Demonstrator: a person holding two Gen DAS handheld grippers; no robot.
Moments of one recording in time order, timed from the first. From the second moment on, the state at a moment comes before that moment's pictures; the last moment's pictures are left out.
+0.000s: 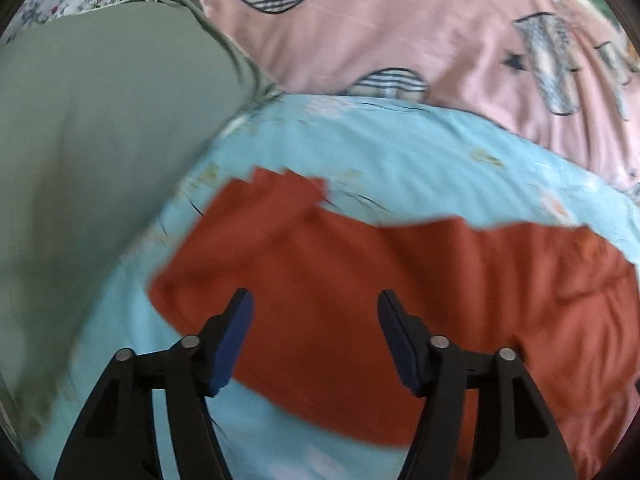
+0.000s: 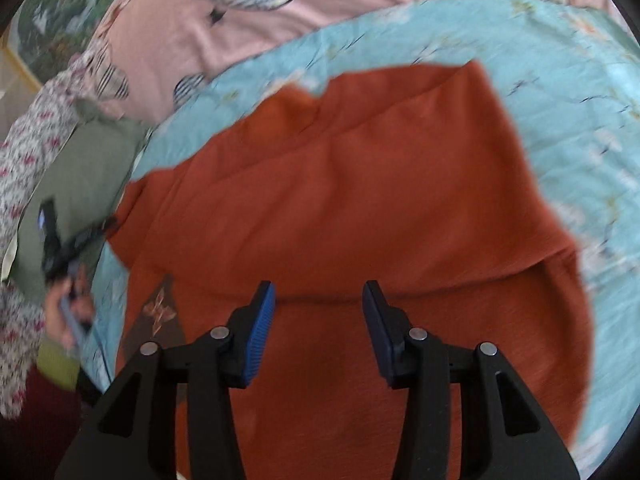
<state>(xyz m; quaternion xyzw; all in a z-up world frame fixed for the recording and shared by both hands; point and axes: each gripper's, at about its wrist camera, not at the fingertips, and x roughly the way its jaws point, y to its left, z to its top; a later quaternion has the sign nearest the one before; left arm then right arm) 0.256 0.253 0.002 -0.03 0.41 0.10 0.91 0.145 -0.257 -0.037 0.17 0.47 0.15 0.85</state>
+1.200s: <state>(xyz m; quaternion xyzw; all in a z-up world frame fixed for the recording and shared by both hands) 0.234 -0.045 0.005 -0.07 0.38 -0.24 0.89 0.114 -0.307 -0.026 0.22 0.44 0.10 0.86</state>
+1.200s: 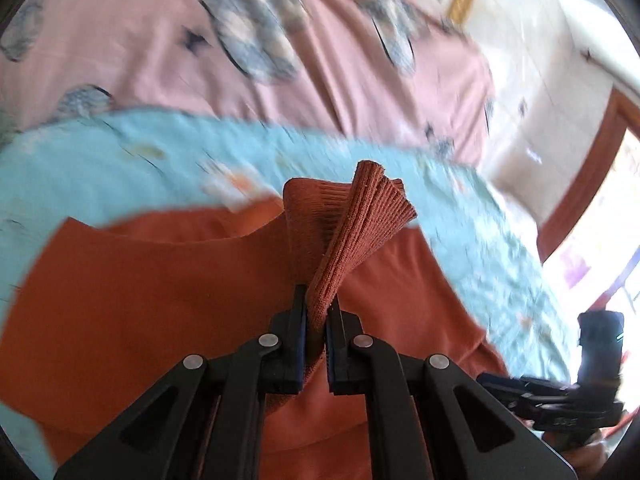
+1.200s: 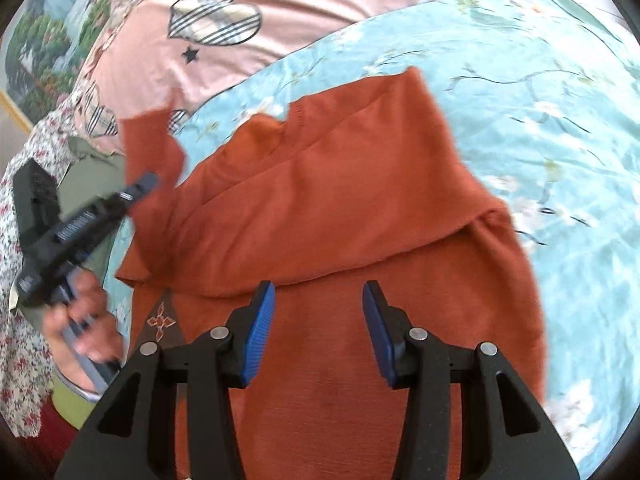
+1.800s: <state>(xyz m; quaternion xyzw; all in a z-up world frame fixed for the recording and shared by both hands) 0.169 0.004 -0.032 -0.06 0.43 -0.16 0.89 0.150 -0.287 -0.036 0.26 0.44 0.12 0.85</state>
